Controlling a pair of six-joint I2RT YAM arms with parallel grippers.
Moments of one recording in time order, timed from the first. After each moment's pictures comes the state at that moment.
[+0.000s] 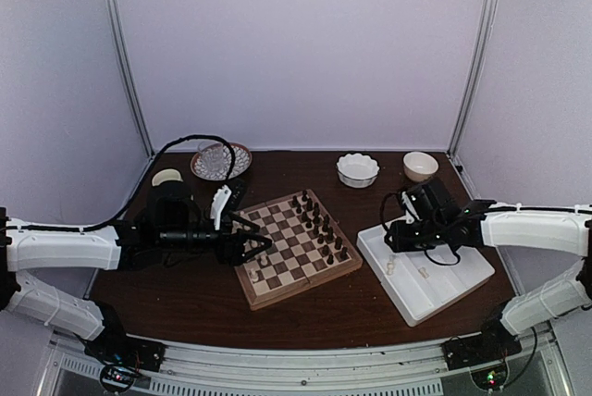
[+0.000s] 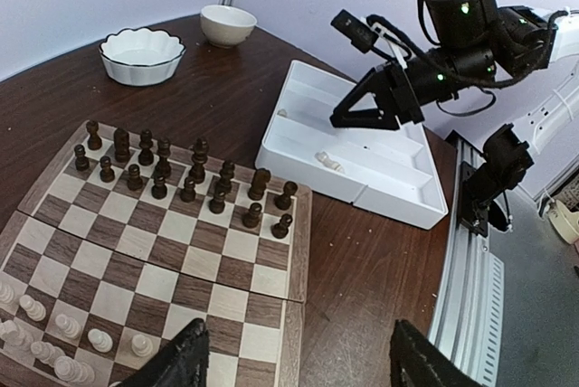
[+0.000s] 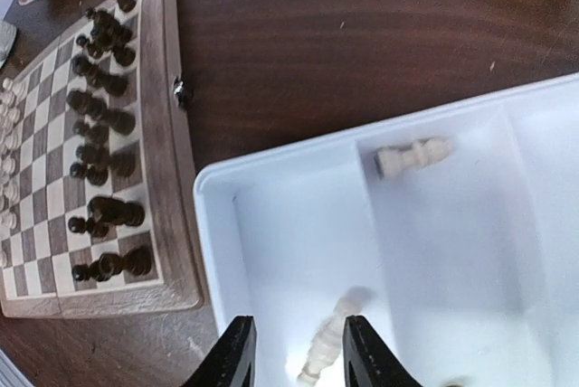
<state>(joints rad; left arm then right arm) -0.84 1.21 0.60 0.26 0.36 -0.24 0.61 1.27 0.70 -0.29 0.09 0.50</state>
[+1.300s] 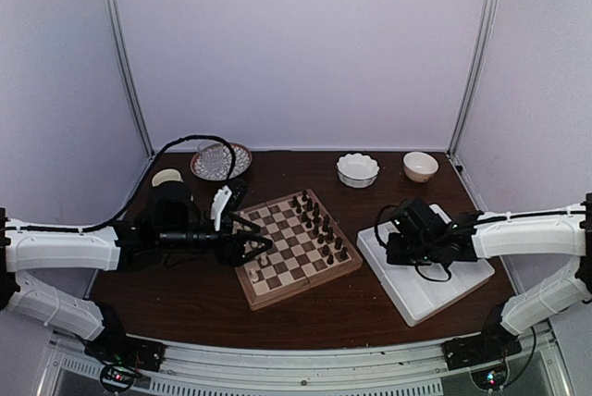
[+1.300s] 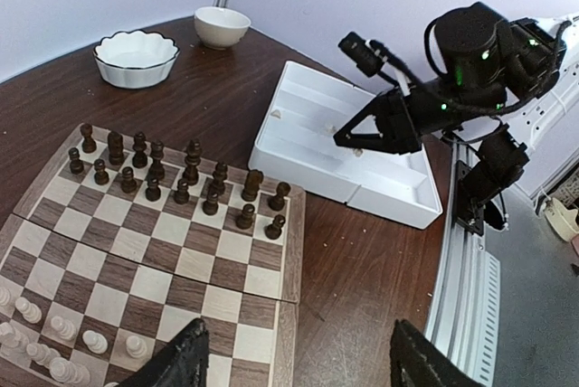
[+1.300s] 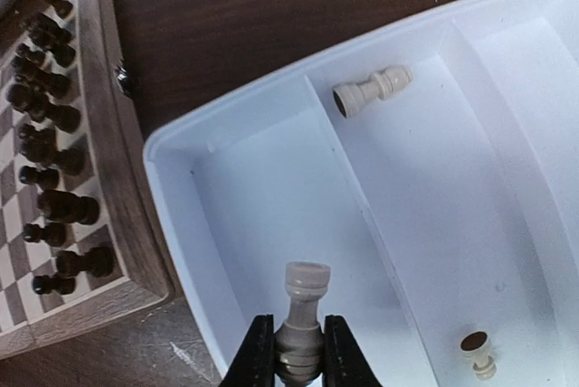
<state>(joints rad) -0.85 1.20 0.60 0.26 0.36 -0.24 0.81 1.34 0.68 -0.36 0.34 0.82</state>
